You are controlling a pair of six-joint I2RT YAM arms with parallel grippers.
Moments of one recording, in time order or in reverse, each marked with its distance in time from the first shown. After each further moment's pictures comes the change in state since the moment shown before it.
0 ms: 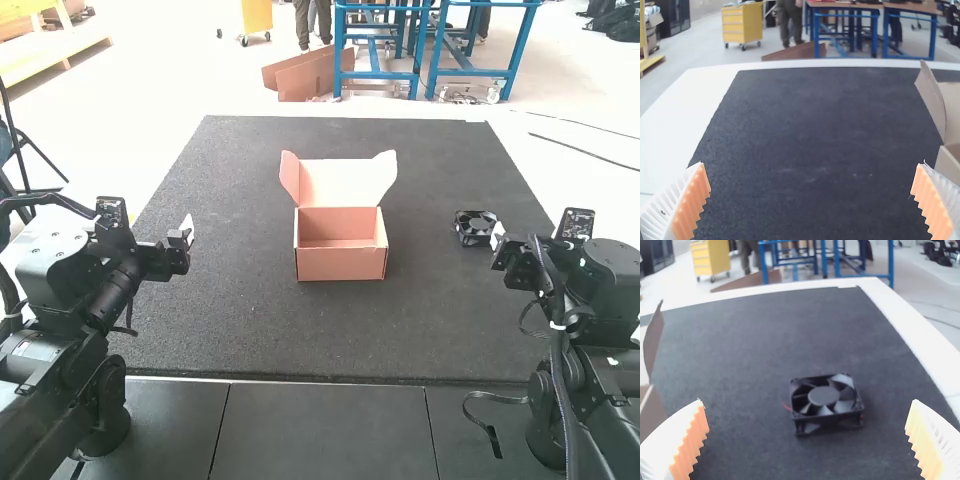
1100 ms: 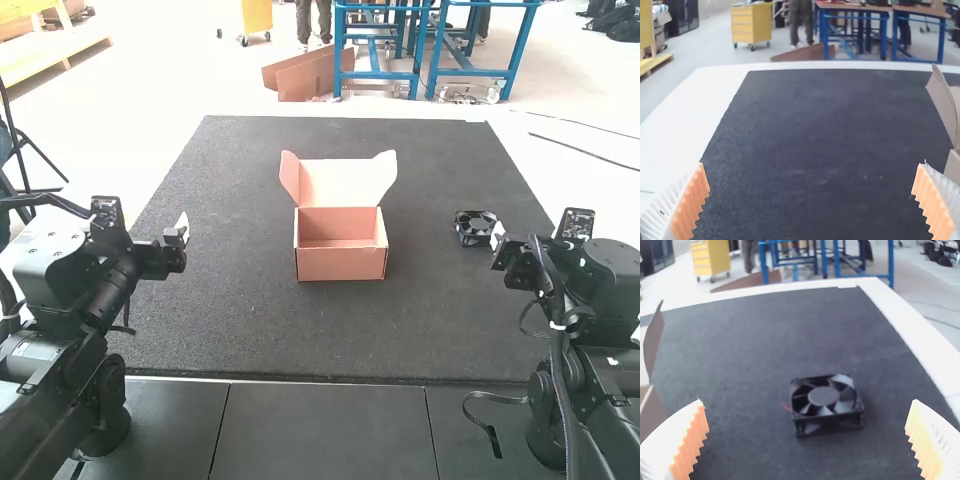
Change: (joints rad) left arm 0.037 0.000 0.000 0.005 0.003 0.000; right arm 0.000 0.000 0.000 0.003 0.000 0.000
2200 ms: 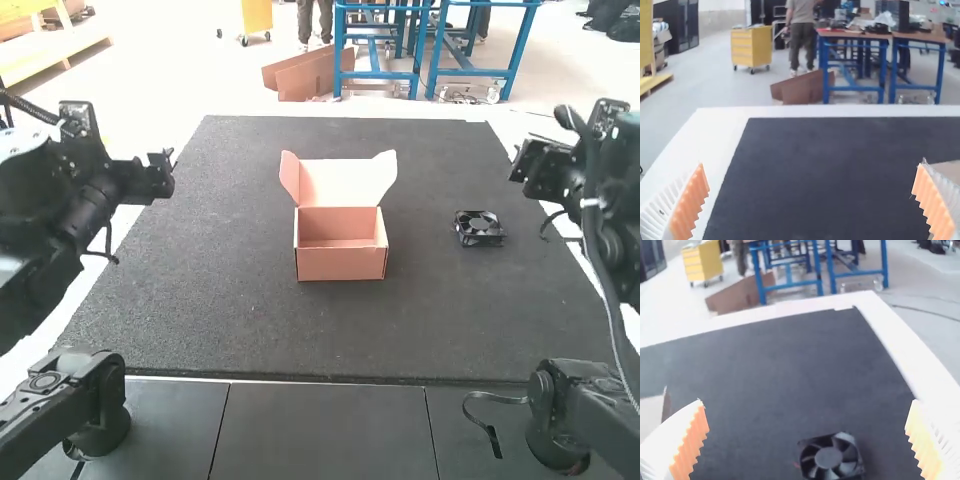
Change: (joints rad) left arm 0.000 0.439 0.432 0.033 -0.002 -0.006; right arm 0.000 0.634 0.540 0.015 0.037 0.068
